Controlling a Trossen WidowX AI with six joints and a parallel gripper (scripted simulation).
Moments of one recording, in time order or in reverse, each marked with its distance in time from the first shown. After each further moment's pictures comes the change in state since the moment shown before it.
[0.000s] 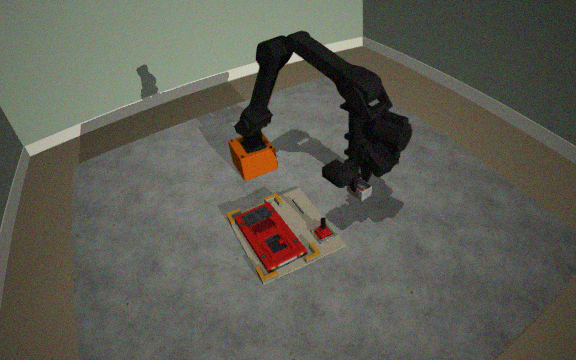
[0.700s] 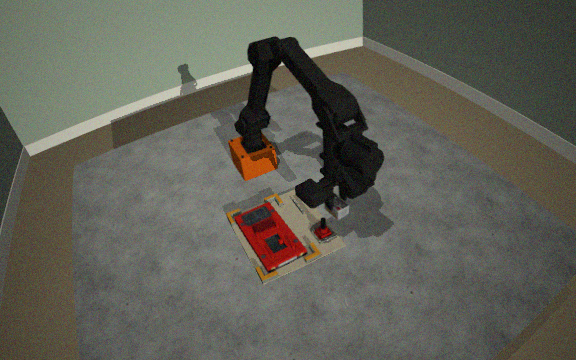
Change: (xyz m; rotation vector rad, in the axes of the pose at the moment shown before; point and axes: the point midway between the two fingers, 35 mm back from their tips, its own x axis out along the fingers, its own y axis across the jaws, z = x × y) arm 0.023 -0.065 -0.009 0.047 0.004 -0.008
